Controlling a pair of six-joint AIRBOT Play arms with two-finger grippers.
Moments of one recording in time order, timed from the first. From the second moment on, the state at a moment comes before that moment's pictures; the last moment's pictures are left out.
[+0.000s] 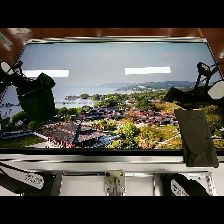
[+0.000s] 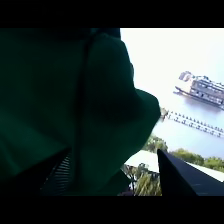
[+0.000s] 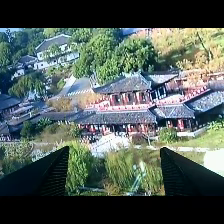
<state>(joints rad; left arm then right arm) 0.23 -1.75 1.66 1.43 -1.23 -1.66 -0.07 -1.08 1.11 -1.33 1.15 1.71</state>
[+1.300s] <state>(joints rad) -0.35 -1.08 1.80 1.34 -1.21 -1.51 -0.07 -0.88 1.12 -1.36 1.24 1.62</state>
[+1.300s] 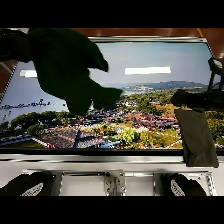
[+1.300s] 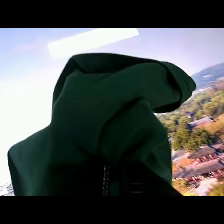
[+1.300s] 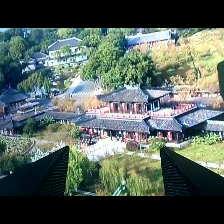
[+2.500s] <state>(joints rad) -0.04 -1.22 1.09 1.17 -1.36 -1.54 -0.07 -0.90 0.82 -1.28 1.25 1.57</state>
